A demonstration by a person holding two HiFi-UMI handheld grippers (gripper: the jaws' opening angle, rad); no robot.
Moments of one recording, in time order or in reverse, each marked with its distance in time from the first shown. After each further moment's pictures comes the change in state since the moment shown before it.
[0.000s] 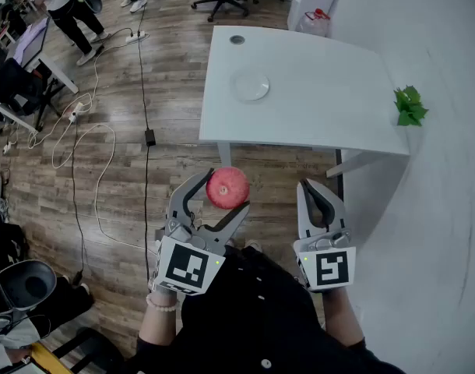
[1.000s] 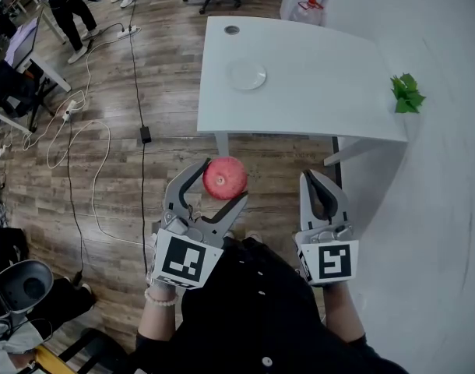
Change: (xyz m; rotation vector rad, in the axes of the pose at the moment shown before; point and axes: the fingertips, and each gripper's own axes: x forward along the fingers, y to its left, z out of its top) left arm -0.011 0.015 -0.001 -0.026 -0.015 -0.014; right arm -0.001 0.007 0.005 0.034 -0.010 -0.077
